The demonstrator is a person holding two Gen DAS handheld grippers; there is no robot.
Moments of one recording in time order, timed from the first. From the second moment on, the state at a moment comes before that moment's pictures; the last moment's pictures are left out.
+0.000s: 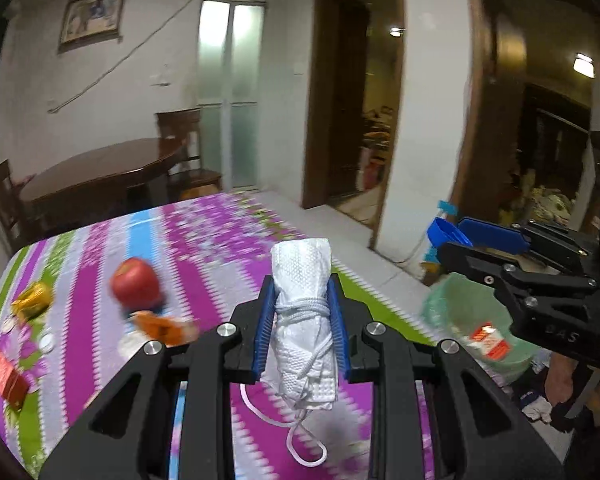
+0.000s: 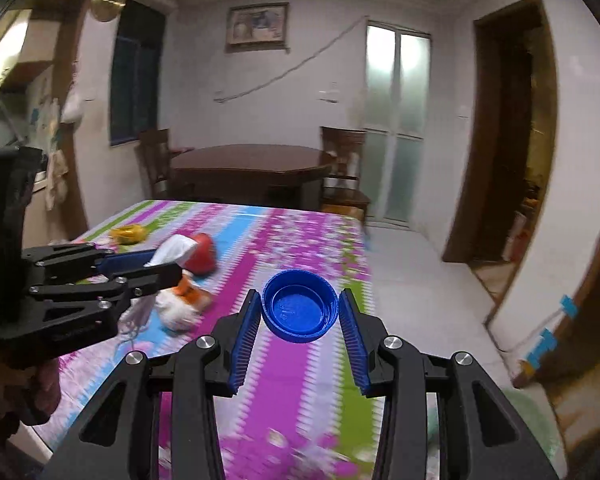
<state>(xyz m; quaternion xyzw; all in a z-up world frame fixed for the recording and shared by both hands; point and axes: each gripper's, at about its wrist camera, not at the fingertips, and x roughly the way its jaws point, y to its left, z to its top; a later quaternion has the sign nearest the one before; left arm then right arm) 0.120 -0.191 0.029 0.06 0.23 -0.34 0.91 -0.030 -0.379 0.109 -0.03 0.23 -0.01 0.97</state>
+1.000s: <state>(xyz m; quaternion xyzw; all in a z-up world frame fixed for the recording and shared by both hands) 0.090 -0.429 -0.039 0.11 0.35 -0.51 0.78 -0.123 -0.636 0.043 0.06 0.39 -0.14 0.91</state>
